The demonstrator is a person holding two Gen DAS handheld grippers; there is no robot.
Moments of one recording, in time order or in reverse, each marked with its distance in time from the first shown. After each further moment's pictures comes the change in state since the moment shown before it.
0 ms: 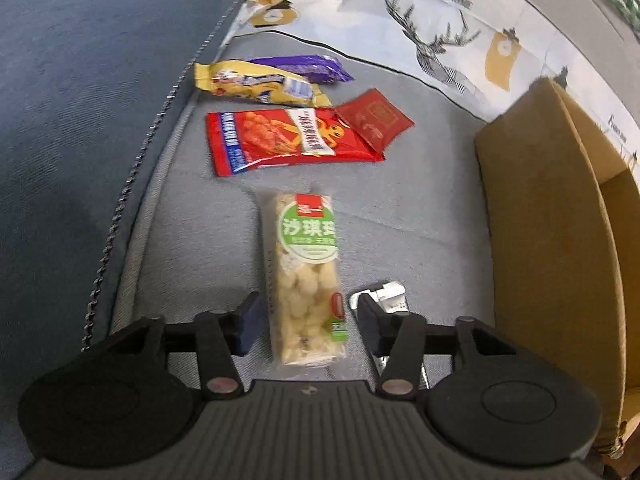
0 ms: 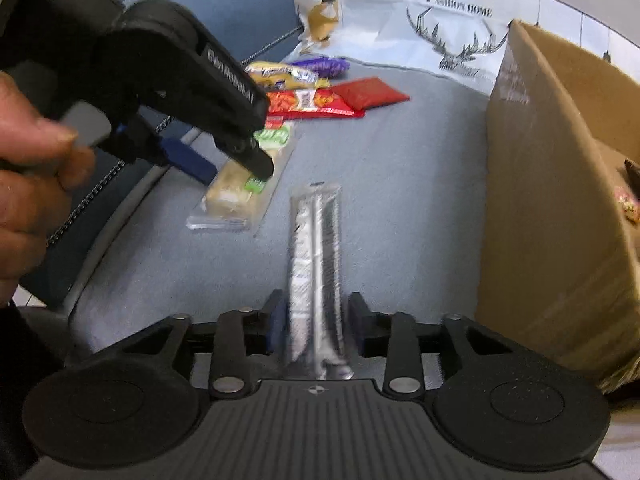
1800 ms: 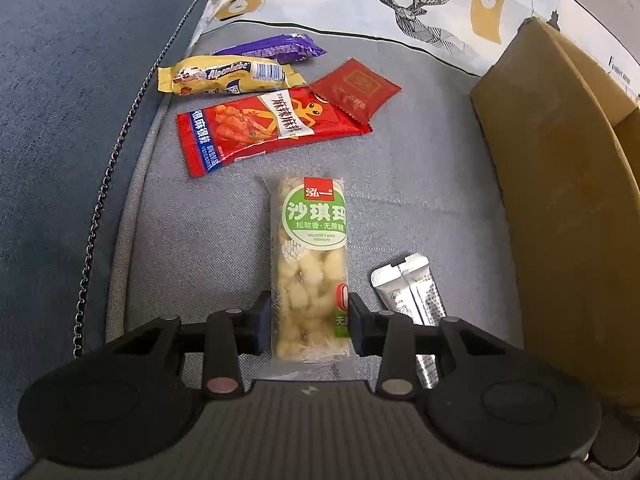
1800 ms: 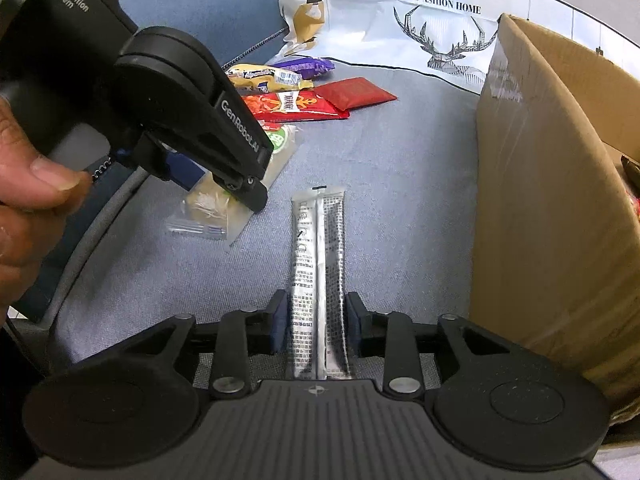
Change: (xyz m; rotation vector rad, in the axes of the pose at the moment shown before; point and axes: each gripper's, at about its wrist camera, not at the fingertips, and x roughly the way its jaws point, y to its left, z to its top) left arm 0.015 -0.016 -0.002 0.136 0.036 0.070; right arm 0.007 -0.006 0.011 -0.003 0.000 -0.024
